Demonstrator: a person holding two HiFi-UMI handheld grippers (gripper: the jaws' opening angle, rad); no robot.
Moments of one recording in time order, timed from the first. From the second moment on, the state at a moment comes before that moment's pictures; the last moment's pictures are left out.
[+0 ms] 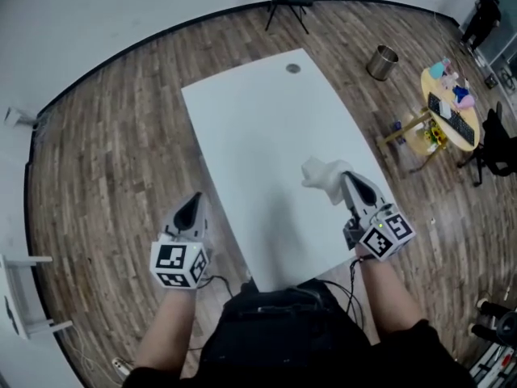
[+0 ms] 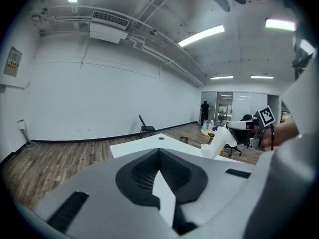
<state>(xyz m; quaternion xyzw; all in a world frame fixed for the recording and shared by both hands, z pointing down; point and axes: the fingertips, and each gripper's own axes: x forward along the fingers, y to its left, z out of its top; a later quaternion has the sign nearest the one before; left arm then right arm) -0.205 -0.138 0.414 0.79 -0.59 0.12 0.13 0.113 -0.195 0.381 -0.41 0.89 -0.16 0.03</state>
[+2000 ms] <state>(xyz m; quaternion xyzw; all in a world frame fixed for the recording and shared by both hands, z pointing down) -0.203 -0.155 0.444 0.76 -0.61 0.15 0.16 0.099 -0.275 0.431 -0.40 0.90 -0.19 0.02</state>
